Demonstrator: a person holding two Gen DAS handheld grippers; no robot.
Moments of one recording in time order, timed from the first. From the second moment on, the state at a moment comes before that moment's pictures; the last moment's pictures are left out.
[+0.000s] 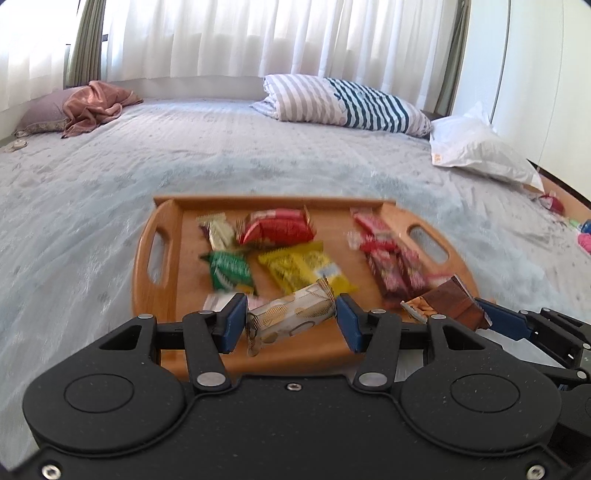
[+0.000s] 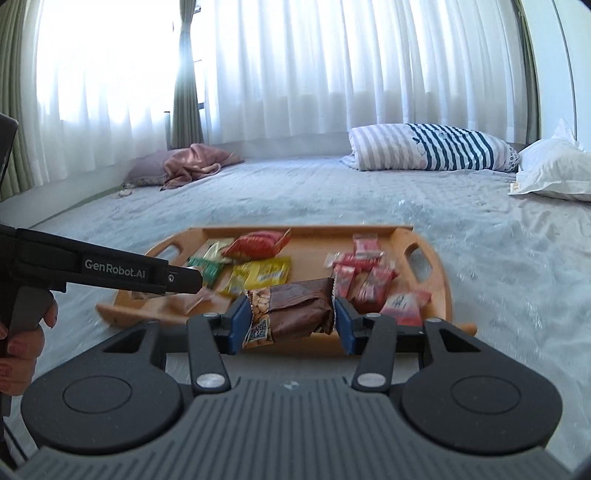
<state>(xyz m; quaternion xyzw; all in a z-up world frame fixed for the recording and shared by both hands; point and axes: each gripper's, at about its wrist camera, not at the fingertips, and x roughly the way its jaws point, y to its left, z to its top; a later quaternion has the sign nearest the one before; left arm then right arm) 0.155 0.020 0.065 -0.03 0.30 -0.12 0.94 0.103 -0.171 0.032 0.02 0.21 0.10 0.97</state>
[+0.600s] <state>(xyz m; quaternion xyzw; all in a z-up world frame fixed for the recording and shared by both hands) 0.253 0.017 0.081 -0.02 0.30 -0.11 0.95 0.184 -0.179 0.030 0.04 0.24 0.07 0.97</state>
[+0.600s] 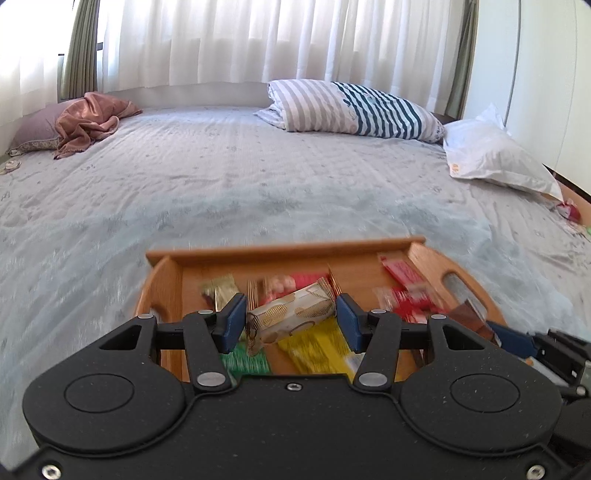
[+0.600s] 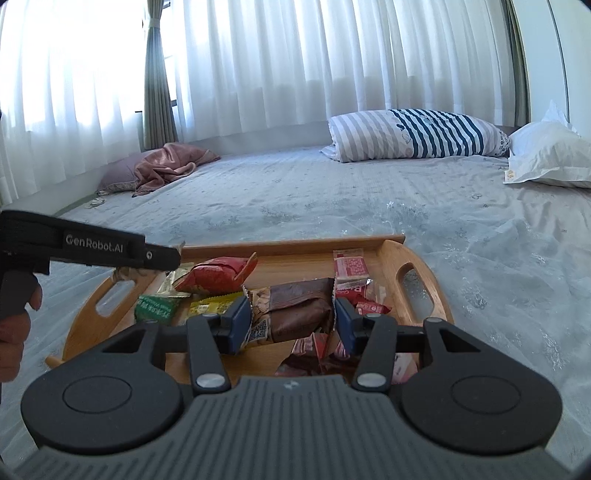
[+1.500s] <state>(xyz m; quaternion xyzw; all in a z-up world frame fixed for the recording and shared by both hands) 0.378 -0.022 0.024 0.00 0.35 -0.09 0.93 0.256 -0.170 -0.005 0.06 0.26 0.07 0.96</state>
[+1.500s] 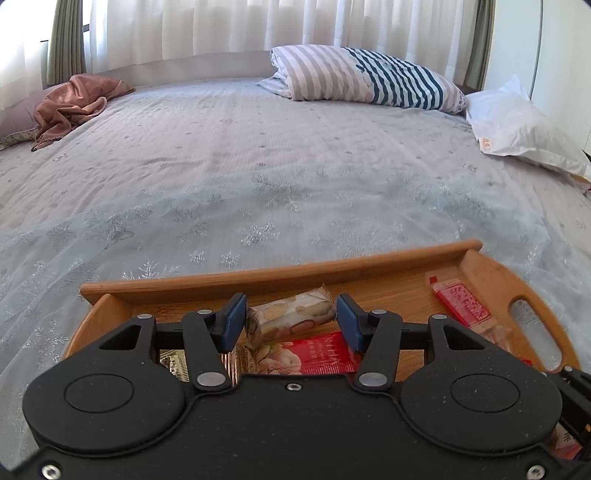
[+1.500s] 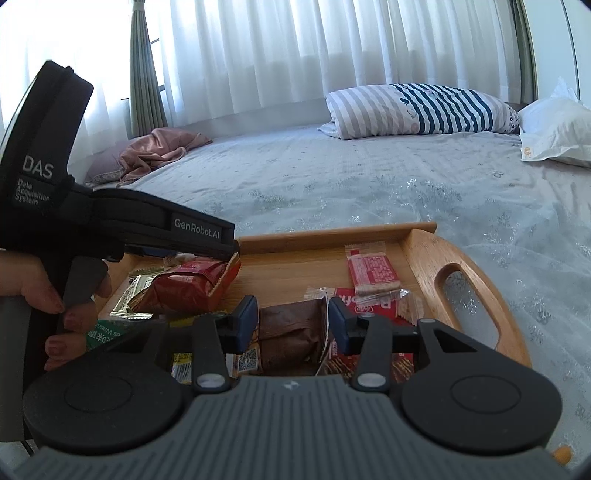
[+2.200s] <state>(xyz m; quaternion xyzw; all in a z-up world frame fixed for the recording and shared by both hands) 0.301 -0.021 0.054 0.04 0.32 -0.11 0.94 0.218 -0.186 0.022 0.07 0.23 0.06 0.97</state>
